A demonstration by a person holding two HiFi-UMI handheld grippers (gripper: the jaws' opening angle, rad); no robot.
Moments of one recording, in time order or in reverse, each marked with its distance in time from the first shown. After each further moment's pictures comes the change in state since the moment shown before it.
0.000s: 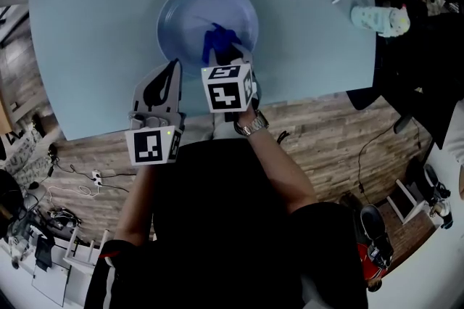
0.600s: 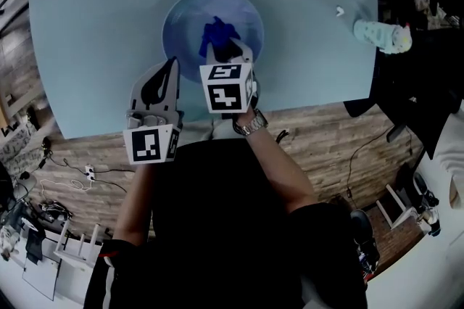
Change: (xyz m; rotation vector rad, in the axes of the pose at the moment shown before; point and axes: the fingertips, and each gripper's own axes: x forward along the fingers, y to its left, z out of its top) left arm 0.015 0.018 0.000 -0.022 -0.006 0.051; right arm 0.009 0.003 0.037 -0.022 -0.060 0.029
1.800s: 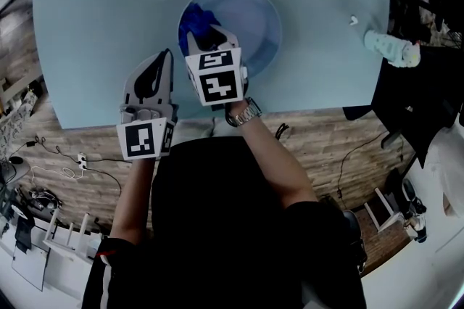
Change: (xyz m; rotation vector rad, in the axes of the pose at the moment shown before) left arm -0.014 0.056 -0.006 -0.028 -0.004 0.079; right arm 0.024 0.081 0.039 -0.044 -0.009 0.188
